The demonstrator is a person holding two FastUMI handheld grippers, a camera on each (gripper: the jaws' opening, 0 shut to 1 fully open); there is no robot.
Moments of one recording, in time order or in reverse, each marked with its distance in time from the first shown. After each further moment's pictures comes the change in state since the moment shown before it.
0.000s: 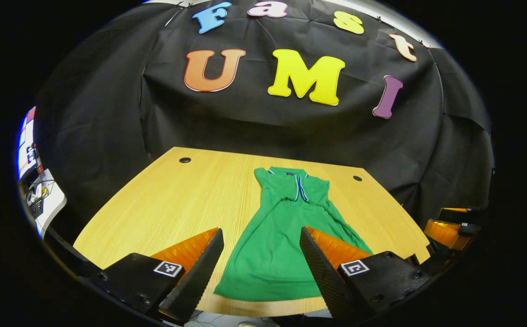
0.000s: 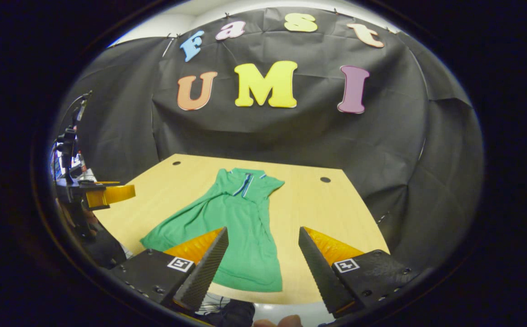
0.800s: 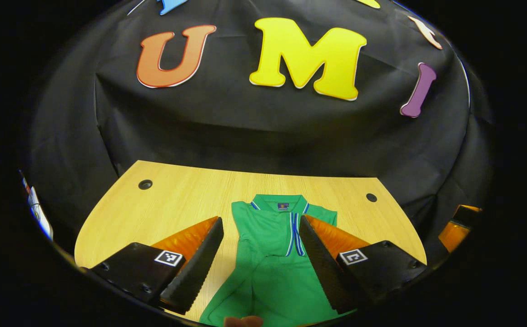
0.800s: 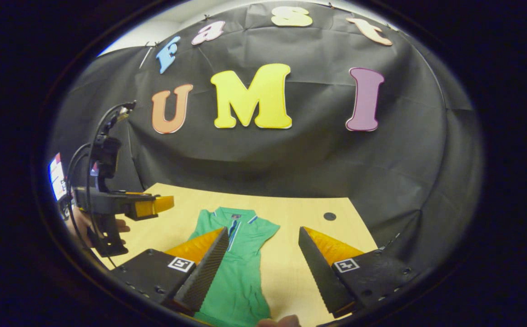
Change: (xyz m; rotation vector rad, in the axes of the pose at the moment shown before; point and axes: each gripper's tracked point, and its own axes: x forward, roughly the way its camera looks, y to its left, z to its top) left arm 0.199 -0.048 0.163 0.018 -0.003 -0.006; right arm 0.131 -0.016 0.170 0.065 -0.099 -0.002
